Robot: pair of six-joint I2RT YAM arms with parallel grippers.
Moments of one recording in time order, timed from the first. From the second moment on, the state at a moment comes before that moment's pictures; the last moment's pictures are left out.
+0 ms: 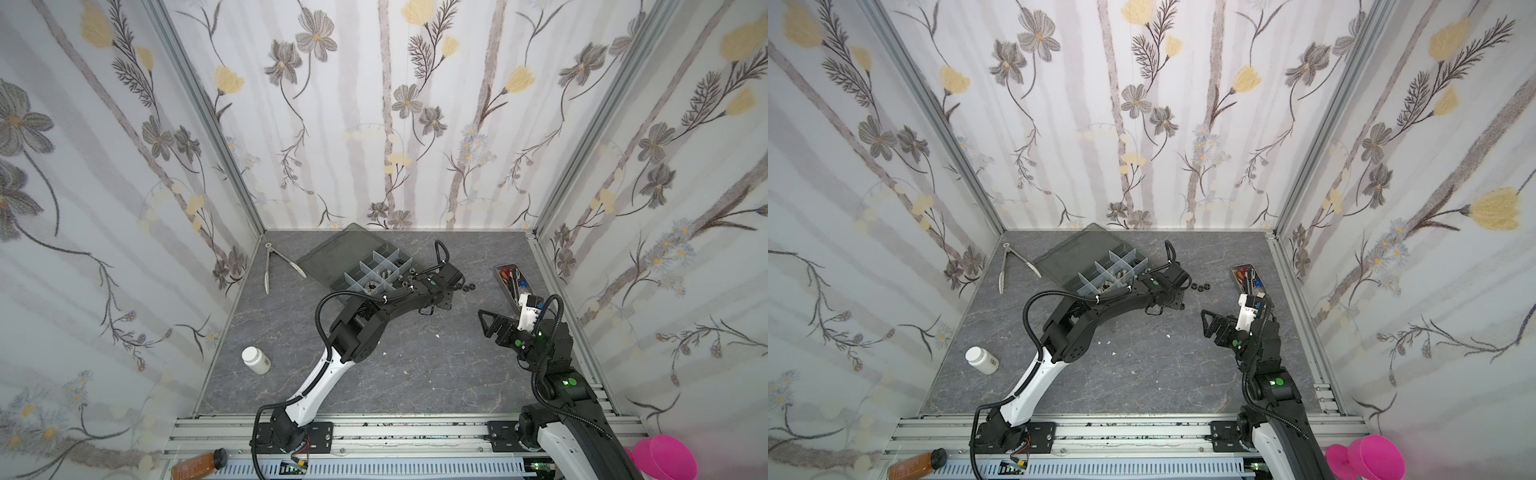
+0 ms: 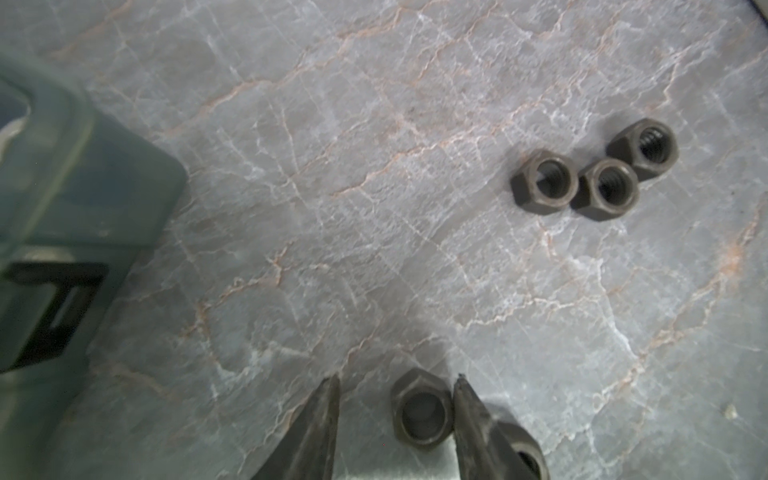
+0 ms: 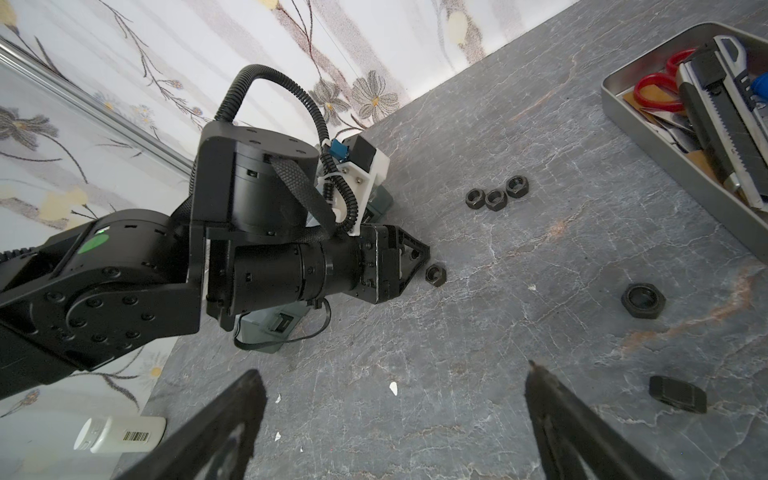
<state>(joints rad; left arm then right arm) -0.88 2.43 1.97 -0.55 -0.19 -0.48 0.15 0.53 0.35 -0.17 -0.29 0.57</state>
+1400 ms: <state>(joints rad) -0.90 2.29 1.86 -0.56 -0.18 -0.45 0.15 0.49 0.36 -0.19 -0.29 0.58</state>
